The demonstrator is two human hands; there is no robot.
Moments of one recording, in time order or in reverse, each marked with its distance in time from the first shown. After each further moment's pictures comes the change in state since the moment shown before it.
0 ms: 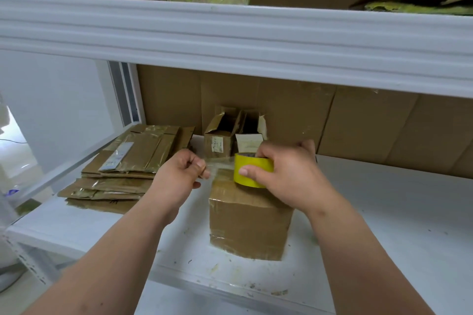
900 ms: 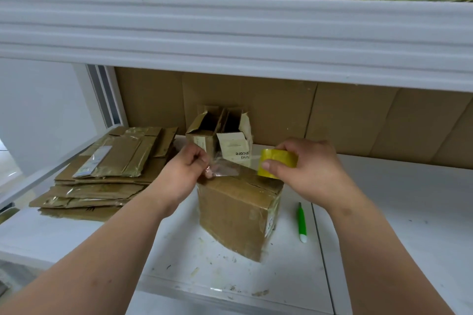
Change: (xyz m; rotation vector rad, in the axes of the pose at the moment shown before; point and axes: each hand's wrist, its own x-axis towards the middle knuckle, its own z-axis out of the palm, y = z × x) left_hand 0.009 0.019 0.036 0.092 -0.227 0.044; right_hand -0.017 0.050 -0.033 0.111 -0.026 0.219
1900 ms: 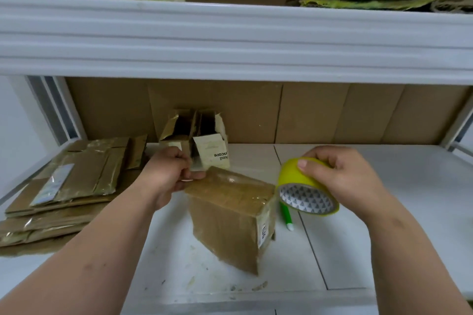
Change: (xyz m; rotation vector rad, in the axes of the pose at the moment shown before) left_hand 0.035 0.005 -0.002 -0.180 -0.055 -0.223; right_hand -0.050 0.005 -0.029 0.277 0.101 0.297
